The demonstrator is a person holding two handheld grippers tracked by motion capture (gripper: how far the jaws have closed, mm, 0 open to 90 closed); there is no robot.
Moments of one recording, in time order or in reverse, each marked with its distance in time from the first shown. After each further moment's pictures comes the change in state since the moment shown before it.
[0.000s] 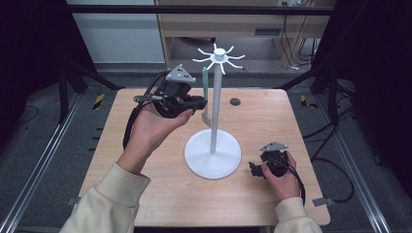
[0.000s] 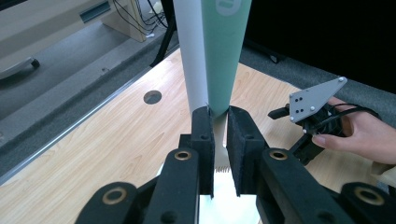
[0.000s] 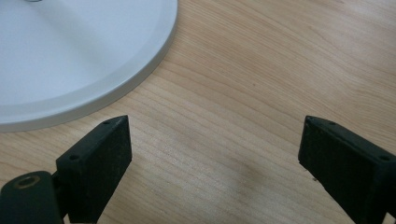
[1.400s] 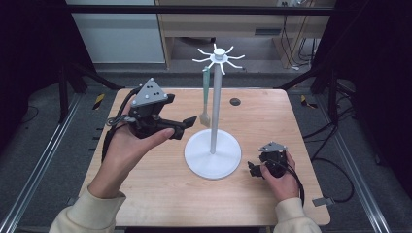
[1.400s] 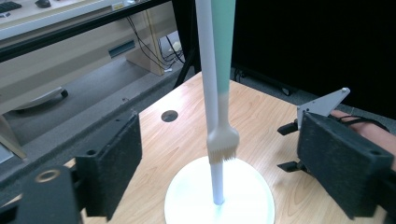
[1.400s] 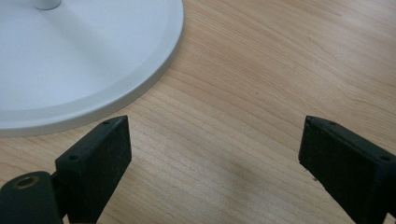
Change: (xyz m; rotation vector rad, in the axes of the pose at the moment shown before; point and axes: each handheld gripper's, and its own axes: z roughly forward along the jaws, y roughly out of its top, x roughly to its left) left arm -0.005 -0.049 -0.040 -0.176 0.076 0.002; right arm 0.005 0.002 -0.003 -0.022 -0.010 -0.015
